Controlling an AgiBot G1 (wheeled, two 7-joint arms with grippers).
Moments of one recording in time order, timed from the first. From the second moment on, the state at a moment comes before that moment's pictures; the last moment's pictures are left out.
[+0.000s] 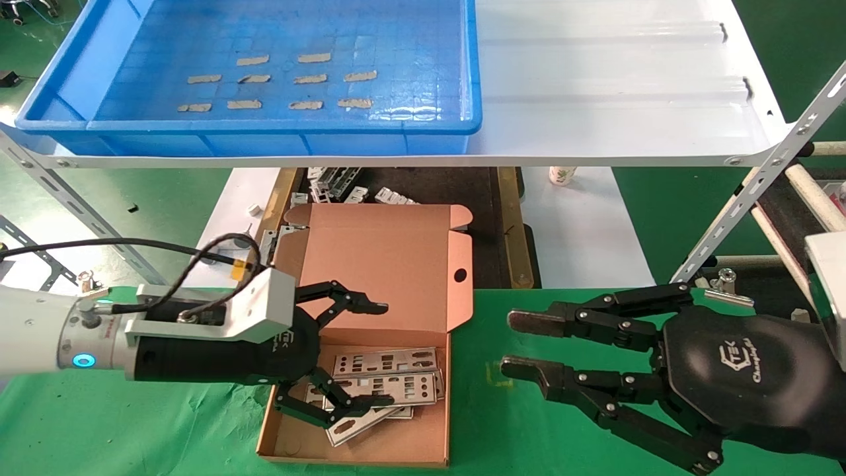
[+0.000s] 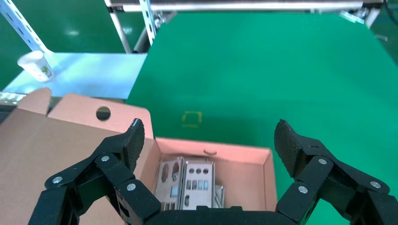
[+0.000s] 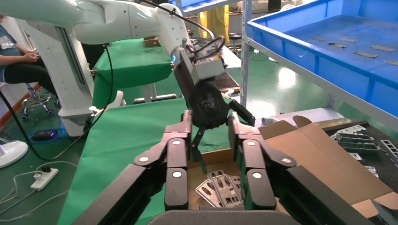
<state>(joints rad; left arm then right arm) -1.38 0.86 0.66 -0.83 1.06 1.44 0.14 1.11 -0.55 -0.43 1.25 -0.63 -1.44 0.11</state>
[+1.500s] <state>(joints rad) -1.07 0.61 0.28 -1.28 0.73 1.50 -0.19 1.11 -0.55 -0.43 1.25 -0.63 -1.44 0.11</state>
